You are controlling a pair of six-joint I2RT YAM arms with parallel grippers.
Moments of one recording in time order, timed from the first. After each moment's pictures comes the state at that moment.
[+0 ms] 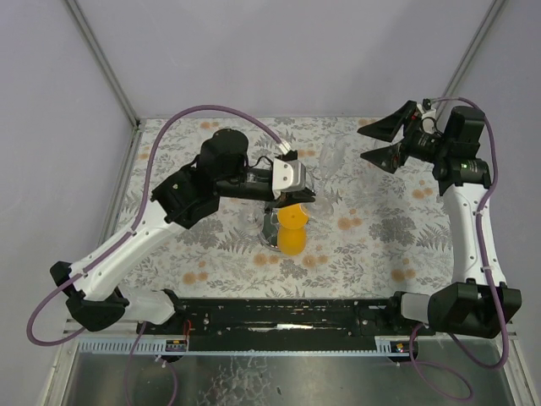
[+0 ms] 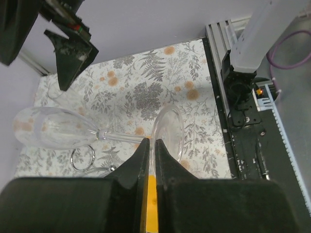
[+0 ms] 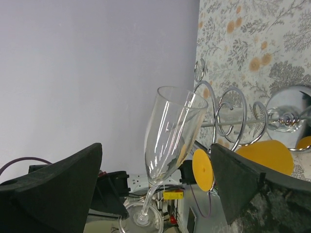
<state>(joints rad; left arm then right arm) -0.86 1.33 1.60 -0.53 0.67 0.39 -0.13 1.28 1.35 -0.45 -1.03 1.05</state>
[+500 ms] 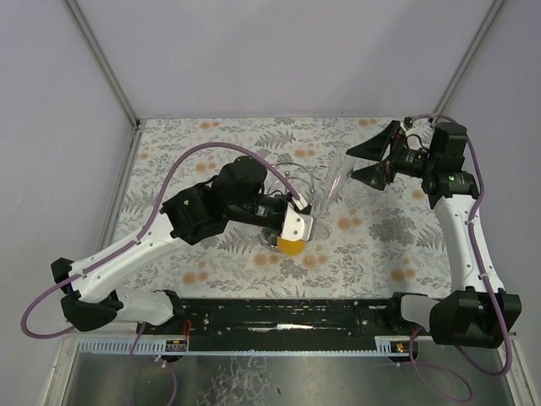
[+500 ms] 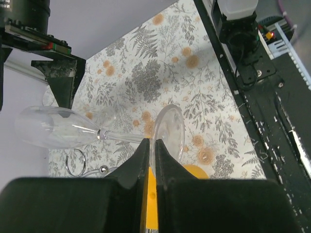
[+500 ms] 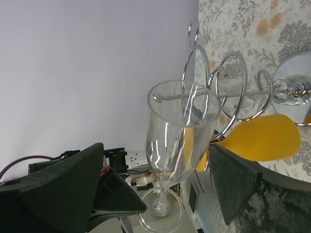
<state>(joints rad) -1.01 1.30 1.52 -0.62 0.55 0.72 -0.07 1.22 1.21 -0.42 -1.09 1.05</state>
